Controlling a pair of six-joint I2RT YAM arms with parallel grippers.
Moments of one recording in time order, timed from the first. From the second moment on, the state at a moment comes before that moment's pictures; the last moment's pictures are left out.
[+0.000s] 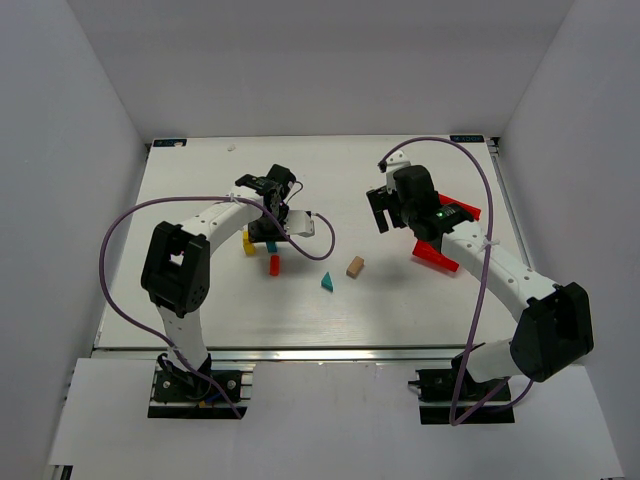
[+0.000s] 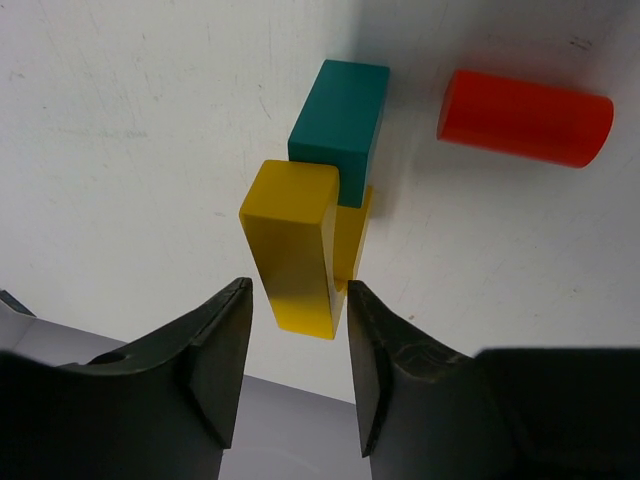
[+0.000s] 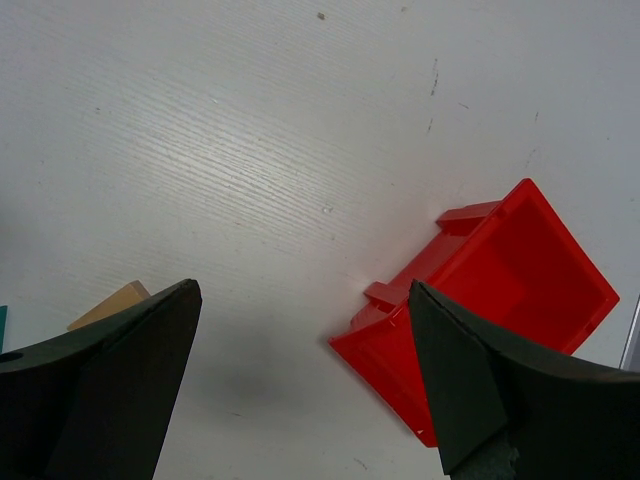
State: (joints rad) left arm -0.48 1.88 1.48 -0.94 -0.17 1.07; right arm 0.53 1.40 1.14 -0.40 0.25 -0.08
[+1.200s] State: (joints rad) left arm -0.48 1.88 1.52 -0.99 -0.04 1.08; right arm 0.53 1.40 1.14 -0.41 0.26 -0.08
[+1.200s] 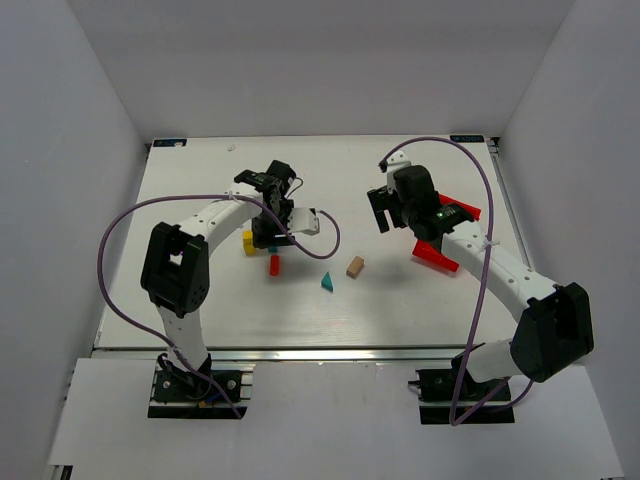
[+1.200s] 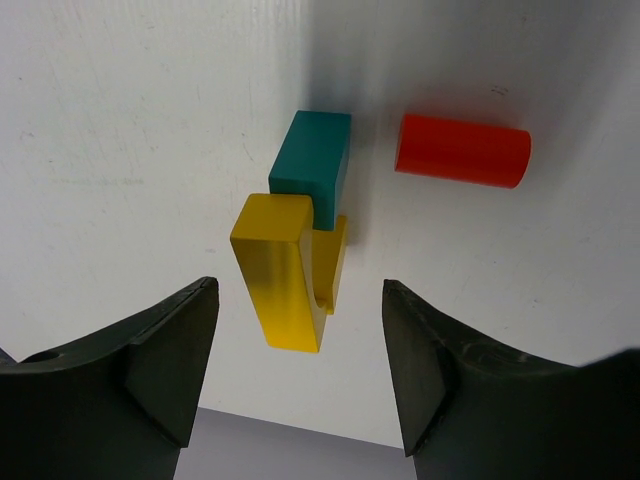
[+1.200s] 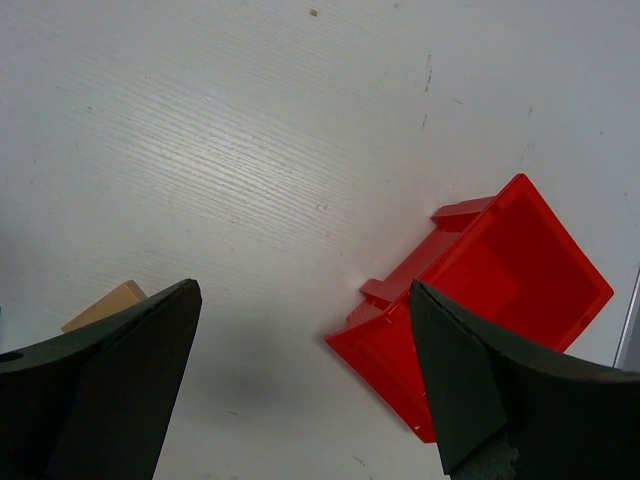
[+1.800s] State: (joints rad) left arm -0.48 1.88 1.52 -1.01 0.00 1.08; right arm 0.53 1.40 1.14 -0.41 0.27 -0.08
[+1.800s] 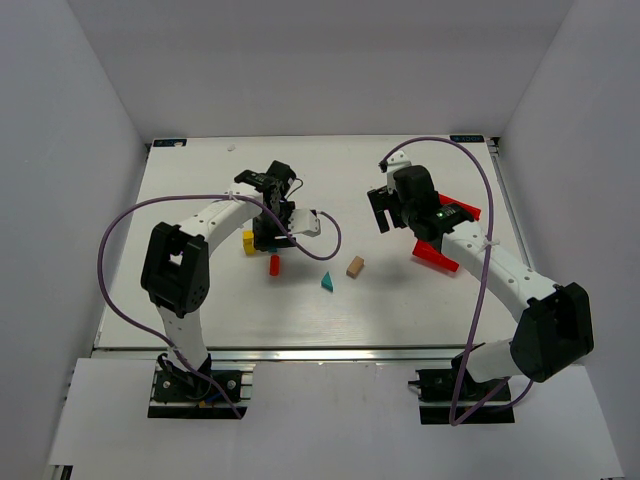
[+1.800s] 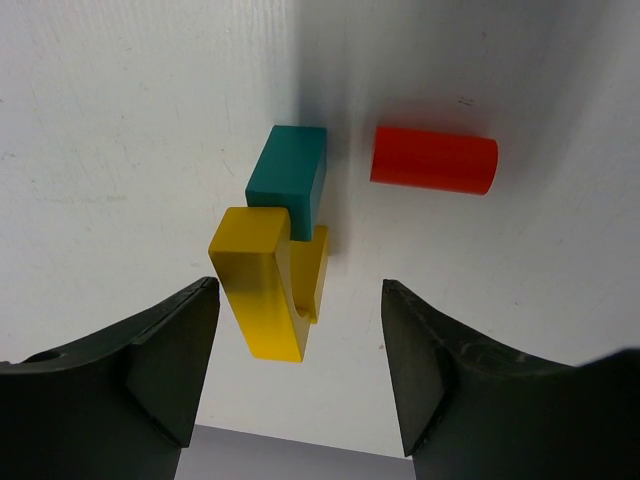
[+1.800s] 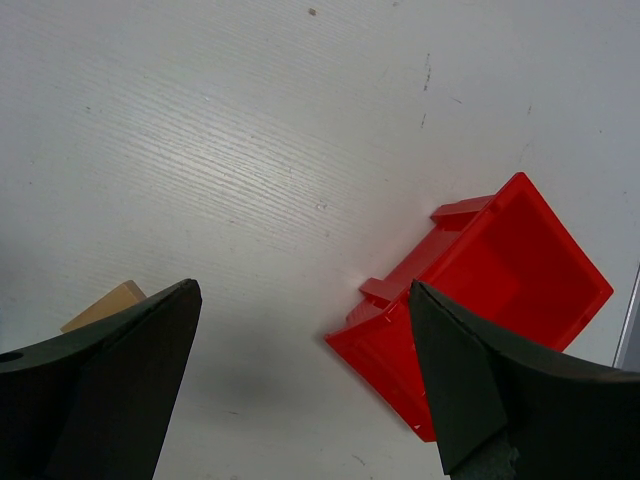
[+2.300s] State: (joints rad) left arm -0.48 1.87 1.52 -1.01 0.02 1.08; right arm 0.53 1.40 1.14 -0.41 0.27 -0.08
